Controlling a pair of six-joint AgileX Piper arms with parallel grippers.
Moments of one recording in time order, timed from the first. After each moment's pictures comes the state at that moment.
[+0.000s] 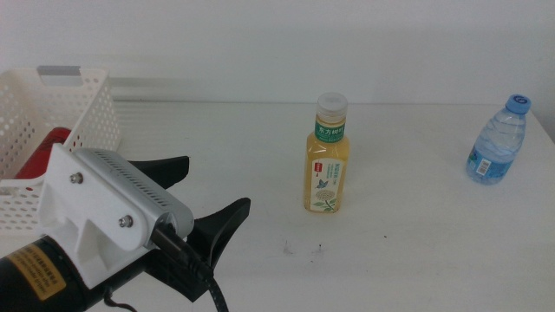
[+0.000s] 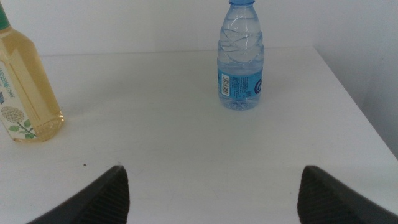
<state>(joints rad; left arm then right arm) -0.76 0.89 -0.41 -0.26 -0.20 0.26 0.03 0.00 0.00 0.01 0.33 0.04</state>
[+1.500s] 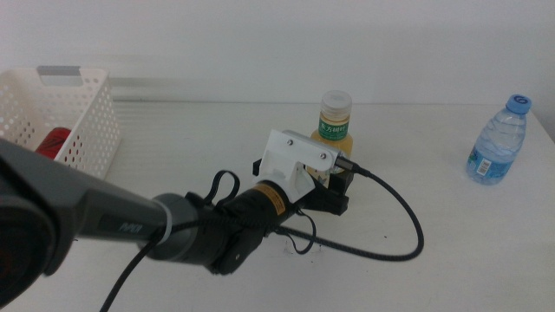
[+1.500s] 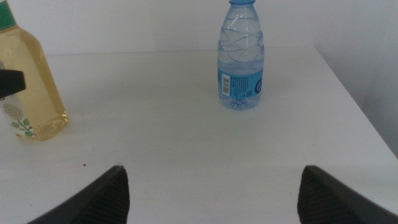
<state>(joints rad) -0.70 2.01 -0.93 0.01 -0.73 -0.16 0.03 0.00 0.00 0.01 0.33 0.04</state>
